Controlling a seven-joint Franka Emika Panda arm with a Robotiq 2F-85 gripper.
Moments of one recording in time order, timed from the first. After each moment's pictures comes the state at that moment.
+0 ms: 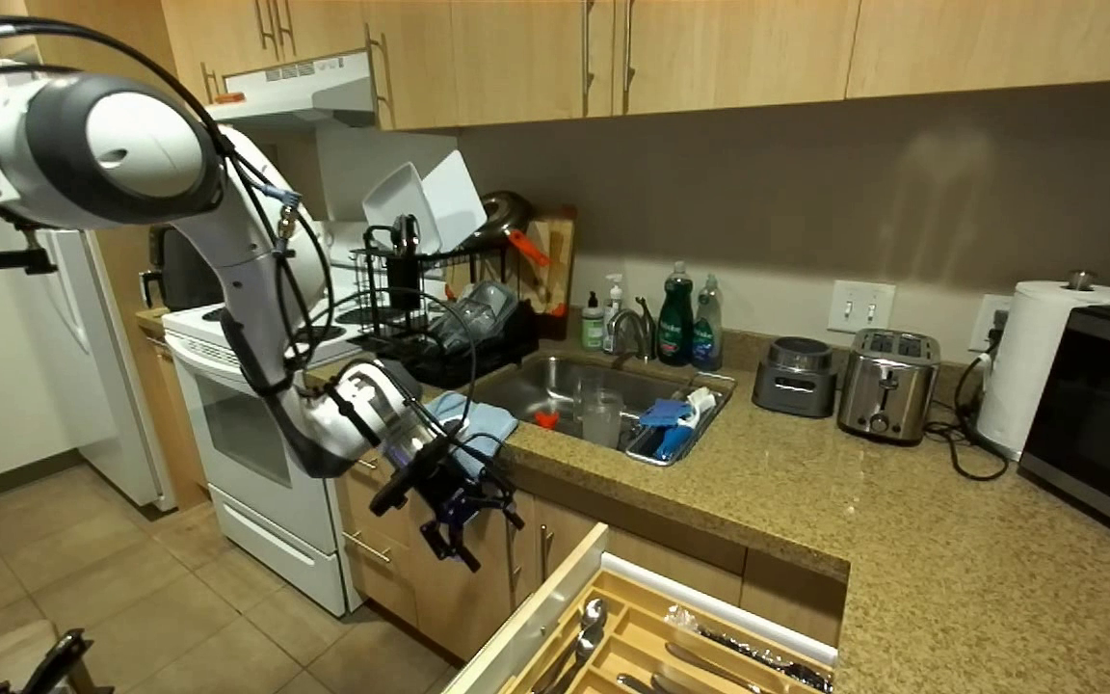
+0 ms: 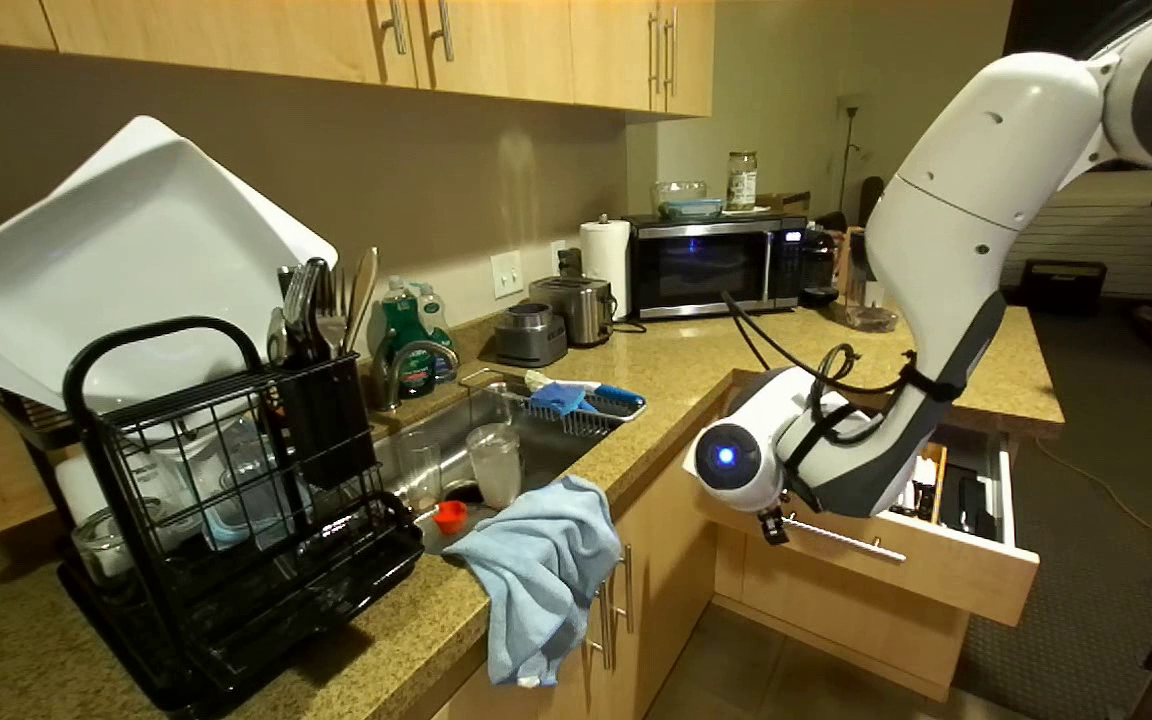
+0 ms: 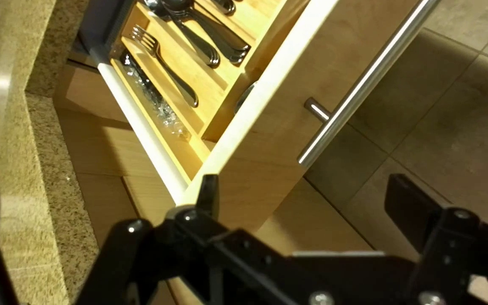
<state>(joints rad) 0.30 0.78 -0.08 -1.91 -1.16 2.21 0.50</state>
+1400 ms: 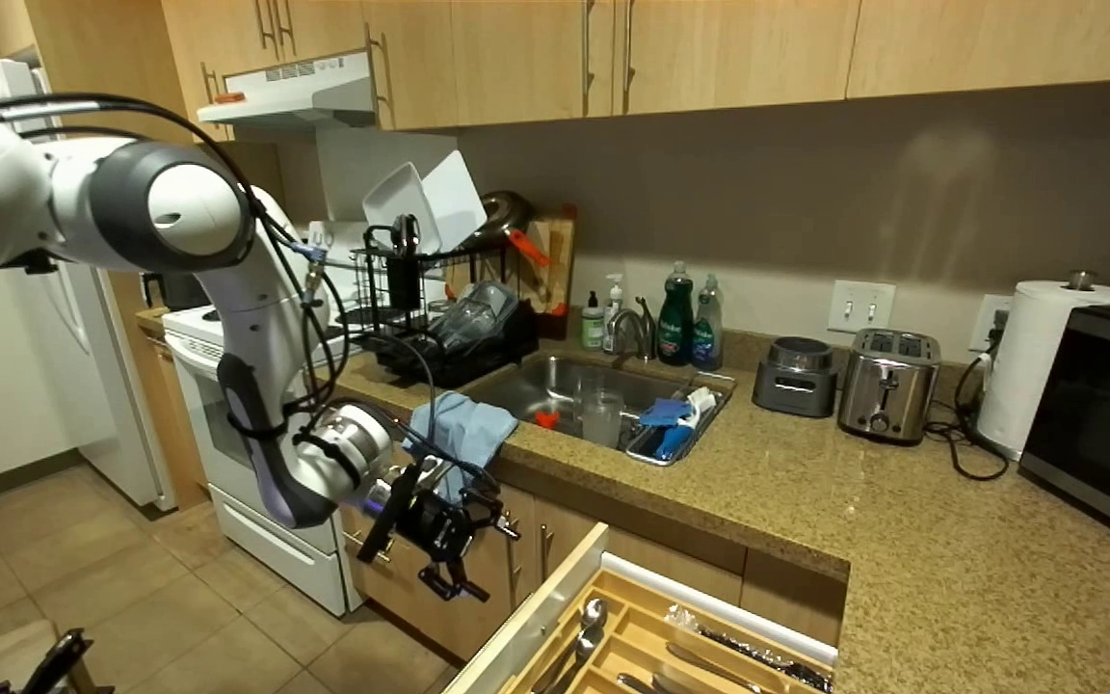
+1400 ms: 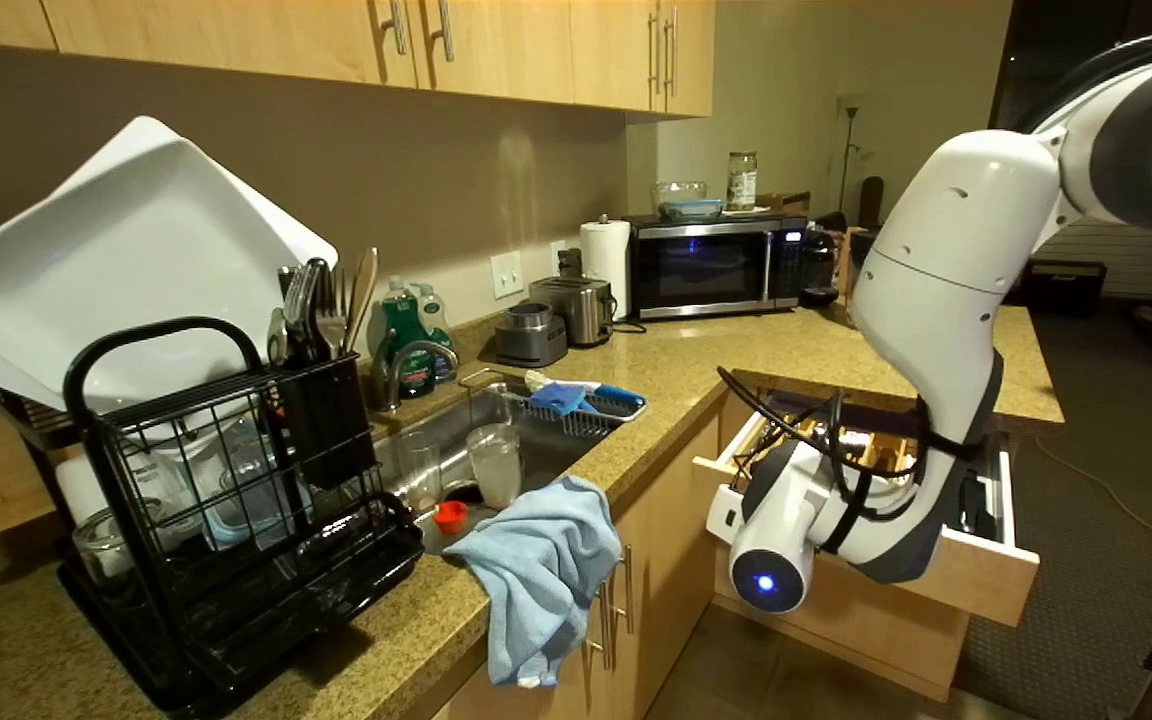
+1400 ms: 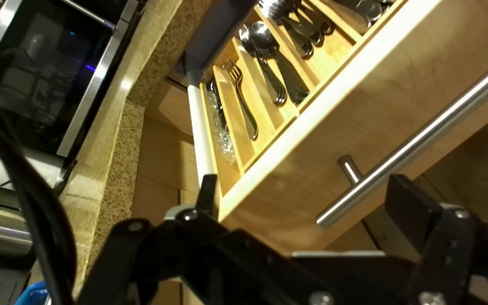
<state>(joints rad) 0.29 0.91 0.02 -1.91 -1.48 1.87 0.67</state>
